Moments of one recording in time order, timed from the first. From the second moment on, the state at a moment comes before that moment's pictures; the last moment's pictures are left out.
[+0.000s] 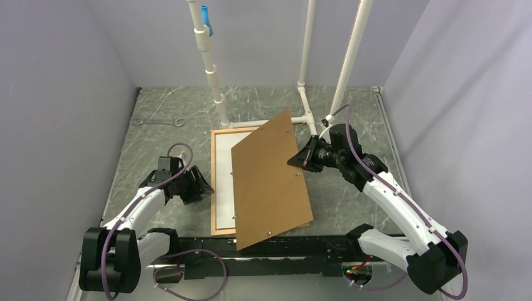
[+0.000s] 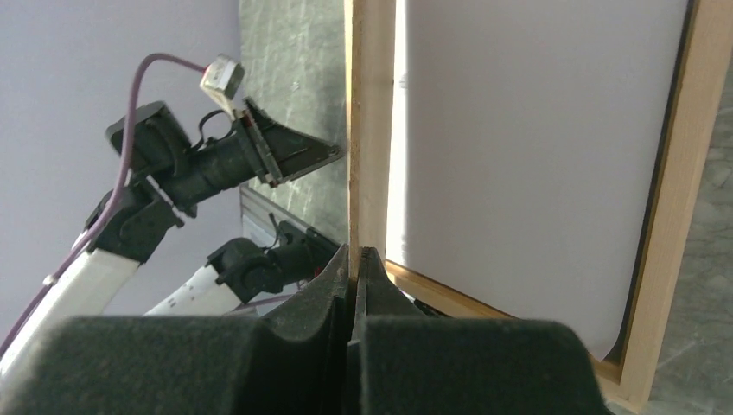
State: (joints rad) left arm -0.07 1.06 0.43 -0.41 0.37 -0.59; right arm 0.47 1.00 0.89 -0.46 -0.40 0.88
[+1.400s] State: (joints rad) left arm -0.07 0.95 0.56 -0.52 0.44 -0.51; right arm 0.48 0.95 0.65 0.11 -0.41 1.11
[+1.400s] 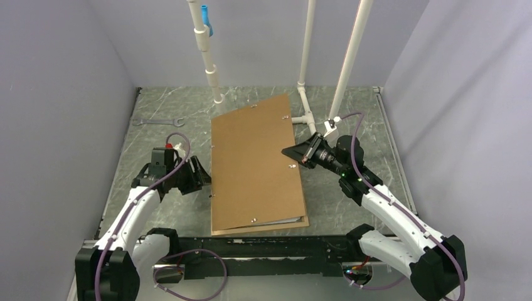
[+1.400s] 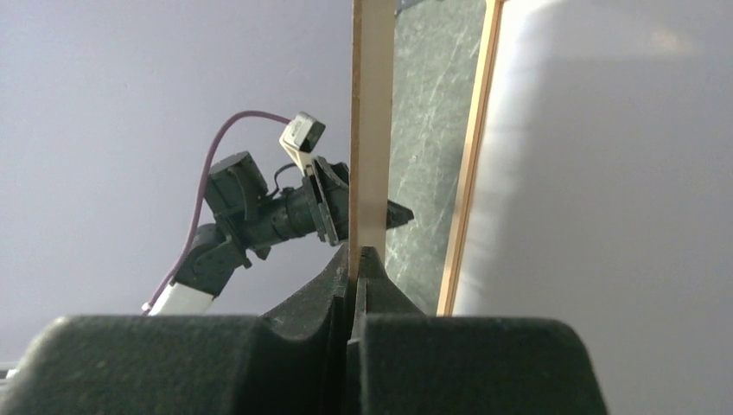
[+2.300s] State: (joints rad) left arm -0.26 0.82 0.71 -0.72 0.26 -0.56; right arm 0.41 0.87 0.51 0.32 -0.38 1.18
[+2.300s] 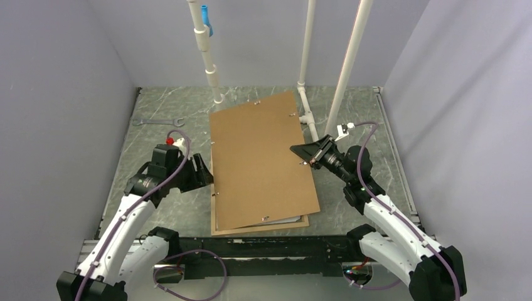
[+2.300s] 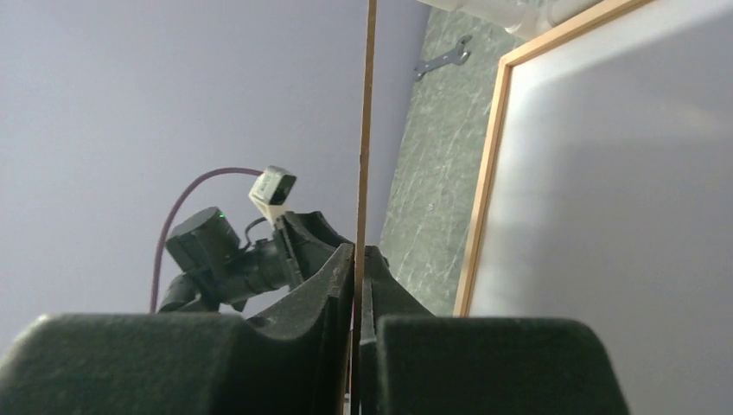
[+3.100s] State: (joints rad) left arm -0.23 0.71 0.91 -0.80 0.26 -0.57; right arm 0.38 0.85 0.28 0.92 -0.51 1.41
